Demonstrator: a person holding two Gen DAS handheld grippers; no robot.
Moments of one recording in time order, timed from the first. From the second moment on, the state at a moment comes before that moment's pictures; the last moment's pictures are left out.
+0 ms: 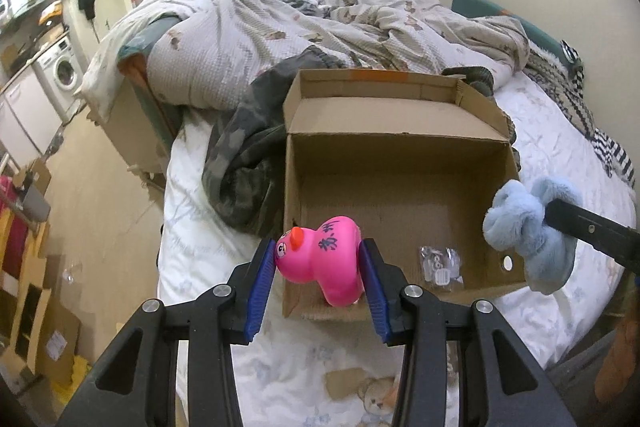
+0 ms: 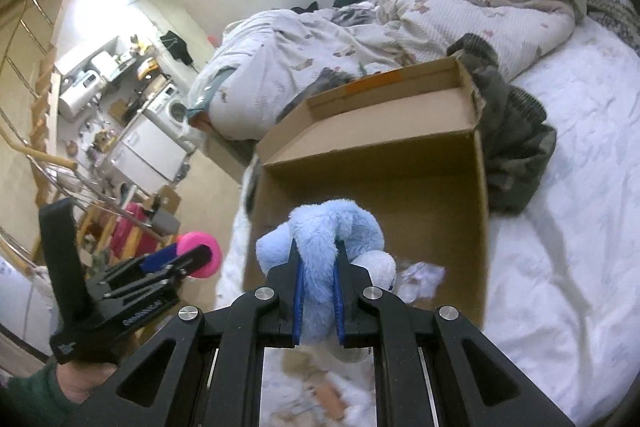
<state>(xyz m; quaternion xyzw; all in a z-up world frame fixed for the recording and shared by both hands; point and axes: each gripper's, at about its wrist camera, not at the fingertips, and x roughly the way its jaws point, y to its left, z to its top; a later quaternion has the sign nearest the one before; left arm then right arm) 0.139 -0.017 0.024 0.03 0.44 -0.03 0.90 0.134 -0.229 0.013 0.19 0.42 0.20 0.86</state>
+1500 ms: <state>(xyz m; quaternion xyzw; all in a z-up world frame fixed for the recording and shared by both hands) 0.188 -0.048 -0.063 0.05 0.50 -0.07 0.86 0.185 -0.226 -0.080 0.15 0.53 0.09 0.83</state>
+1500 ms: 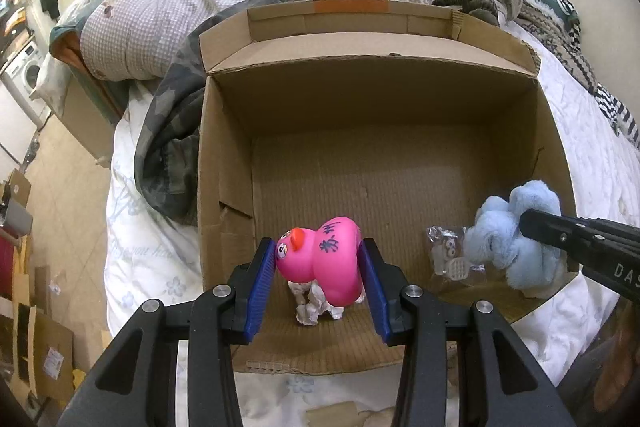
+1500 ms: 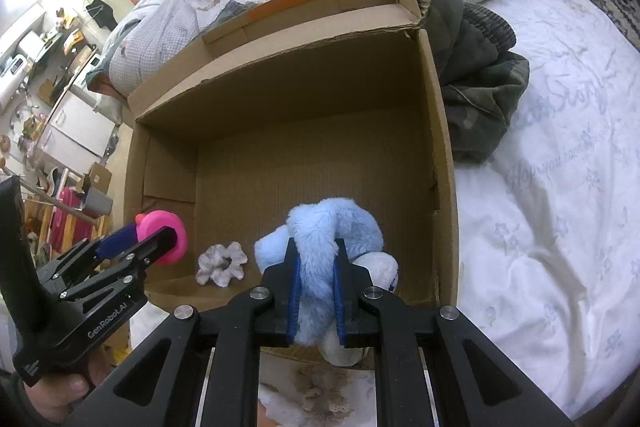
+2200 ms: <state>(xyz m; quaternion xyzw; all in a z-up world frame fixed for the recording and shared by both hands) 0.186 -0.058 -0.061 0.06 0.49 -0.08 0.87 0.183 -0.226 -0.076 0.16 0.51 0.08 0.84</state>
